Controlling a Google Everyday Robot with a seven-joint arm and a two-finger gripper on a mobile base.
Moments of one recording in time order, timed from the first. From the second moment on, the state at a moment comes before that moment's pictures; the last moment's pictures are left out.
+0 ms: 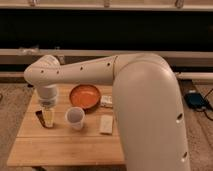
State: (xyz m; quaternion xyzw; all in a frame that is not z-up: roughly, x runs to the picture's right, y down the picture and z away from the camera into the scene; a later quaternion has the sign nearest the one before) arm -0.260 0.114 0.691 -0.37 -0.09 0.00 0.92
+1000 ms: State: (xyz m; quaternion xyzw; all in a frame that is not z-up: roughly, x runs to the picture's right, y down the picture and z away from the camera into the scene) arm -0.323 0.126 0.735 -0.34 -0.08 -0.08 0.93
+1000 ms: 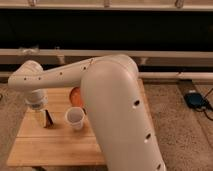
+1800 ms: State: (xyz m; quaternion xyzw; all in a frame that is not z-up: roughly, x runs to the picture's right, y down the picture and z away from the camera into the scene) arm -0.344 0.133 0.776 -0.34 -0.07 -0.09 0.93
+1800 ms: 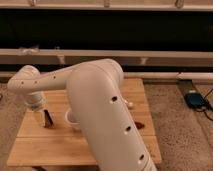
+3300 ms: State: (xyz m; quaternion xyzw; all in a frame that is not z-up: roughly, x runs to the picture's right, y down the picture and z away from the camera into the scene) arm -0.351 0.060 0.833 -0.28 -0.11 -0.06 0.95
